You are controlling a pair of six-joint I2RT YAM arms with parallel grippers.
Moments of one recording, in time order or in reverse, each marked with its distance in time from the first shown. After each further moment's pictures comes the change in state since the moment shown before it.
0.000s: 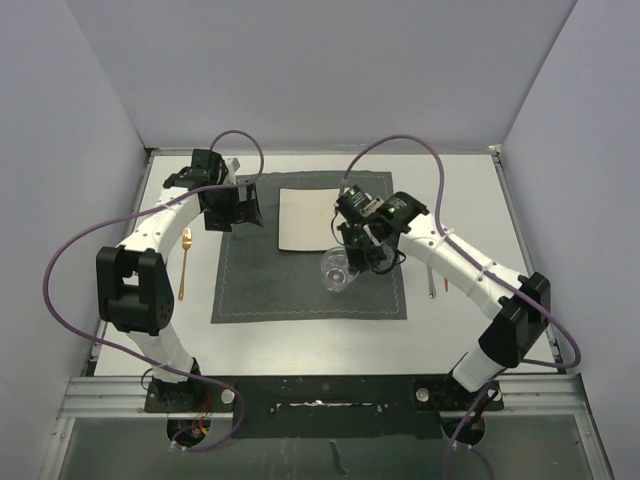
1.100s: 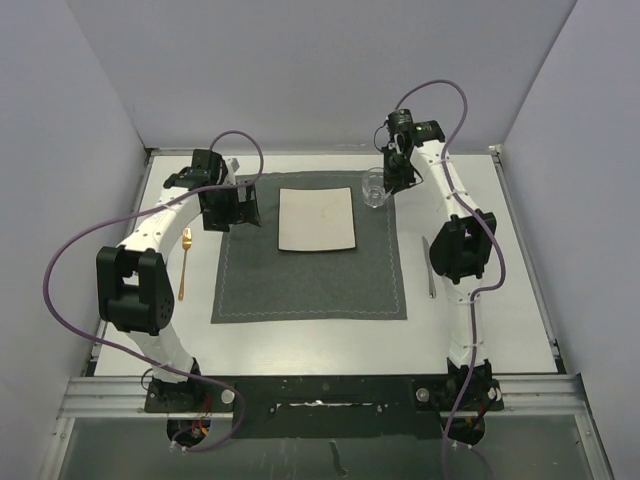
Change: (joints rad) left arm -0.001 0.001 0.000 -0.005 -0.034 0.007; right arm -0.527 0.741 0.920 -0.137 -0.003 -0.245
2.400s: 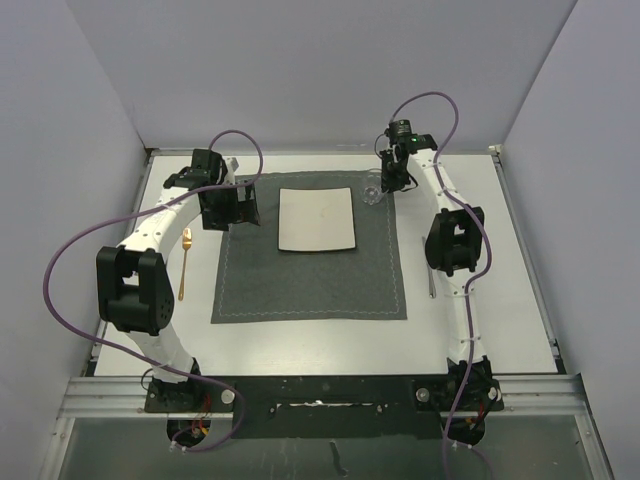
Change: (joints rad) left arm 0.001 0.000 0.000 0.010 -0.015 0.000; right arm -0.064 0.187 0.020 0.266 -0.048 -0.061
